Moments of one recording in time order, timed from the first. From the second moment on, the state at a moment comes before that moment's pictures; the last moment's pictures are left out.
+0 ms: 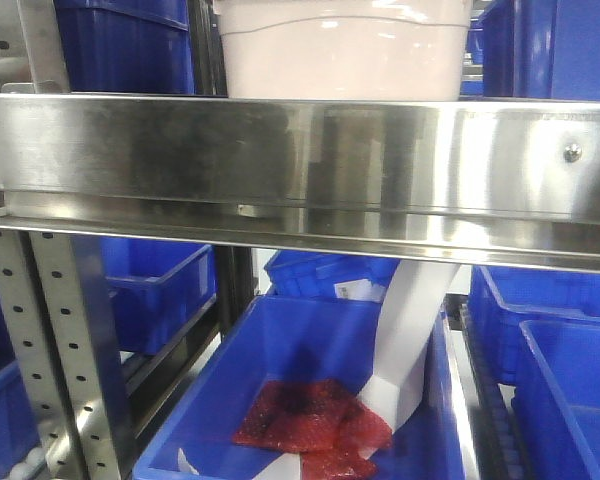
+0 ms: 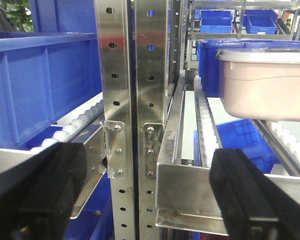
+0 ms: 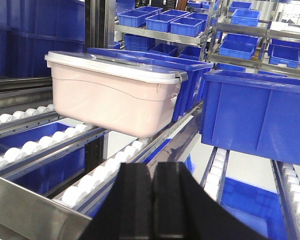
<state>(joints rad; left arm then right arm) -0.04 0.34 -0.49 -0.26 0.24 0.27 -0.21 0.30 -0.50 0.96 0.45 -0.97</state>
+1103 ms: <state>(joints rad) -0.04 0.34 -0.49 -0.26 0.24 0.27 -0.21 0.30 -0.50 0.96 0.45 -0.97</state>
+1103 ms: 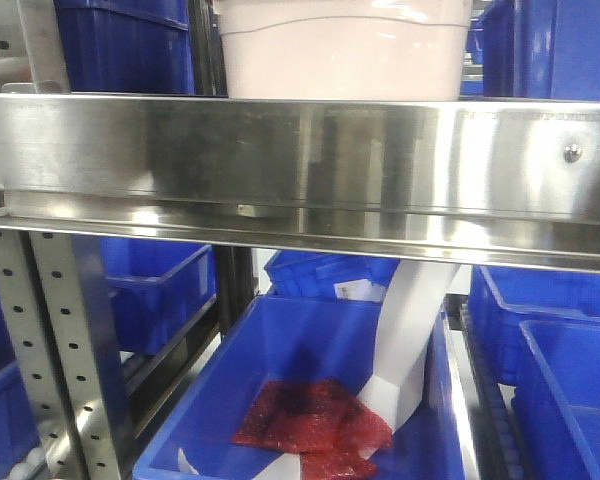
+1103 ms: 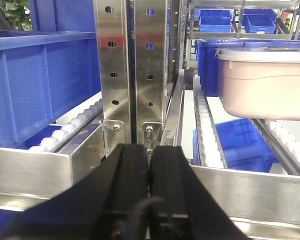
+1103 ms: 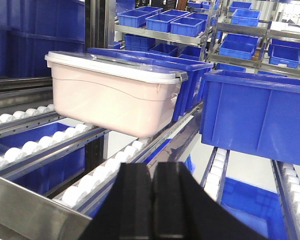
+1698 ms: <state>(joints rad) -0.04 0.34 -0.45 -0.26 0.17 0.22 -0.21 0.30 -0.50 0.96 0.45 -0.97</state>
